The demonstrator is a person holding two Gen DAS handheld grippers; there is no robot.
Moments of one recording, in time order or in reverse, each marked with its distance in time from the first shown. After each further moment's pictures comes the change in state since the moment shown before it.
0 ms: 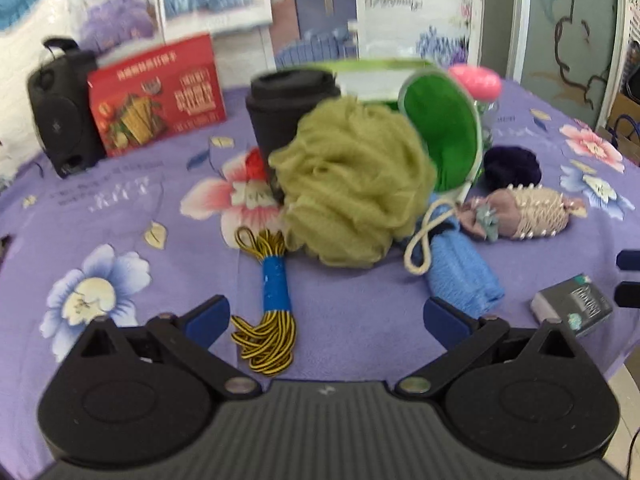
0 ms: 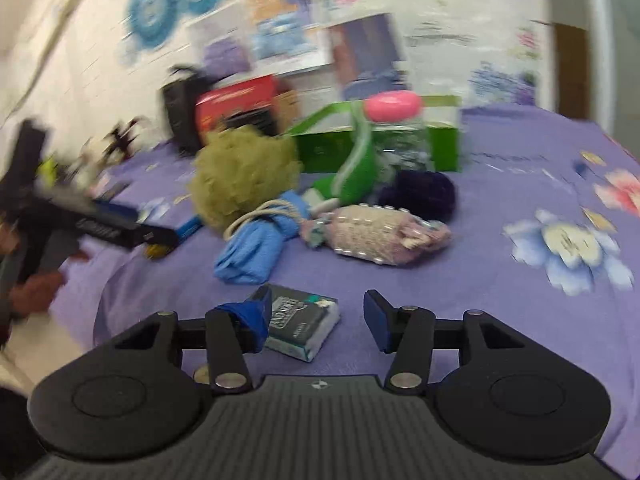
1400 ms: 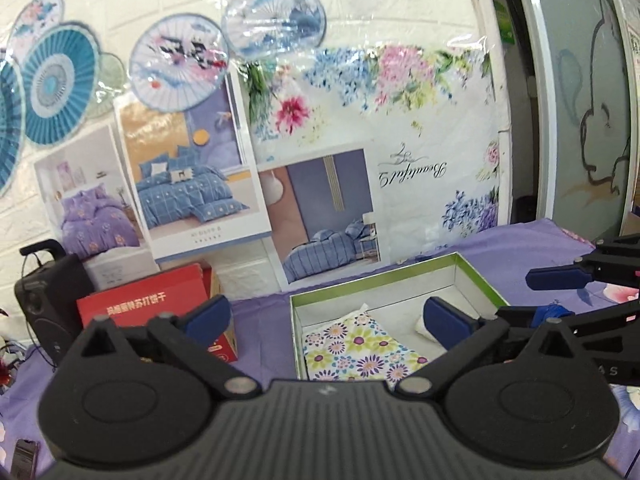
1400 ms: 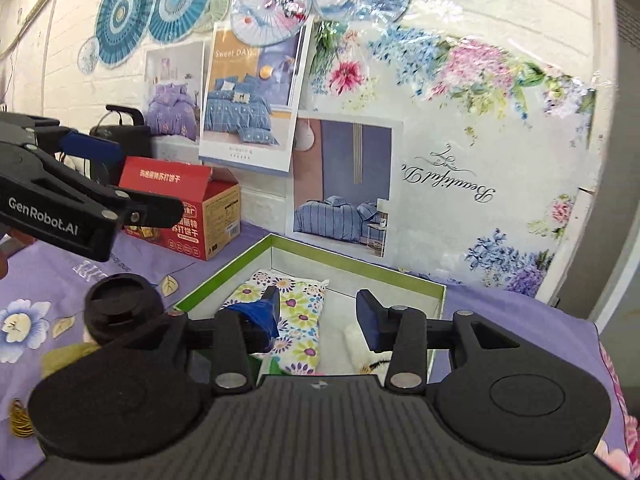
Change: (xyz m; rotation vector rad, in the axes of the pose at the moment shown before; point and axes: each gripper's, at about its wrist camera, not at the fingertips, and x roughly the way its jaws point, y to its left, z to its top) left arm -0.003 -0.020 0.223 0.097 -0.367 0.113; right arm 0.106 -0.044 0.211 -0.167 -0.134 -0.192
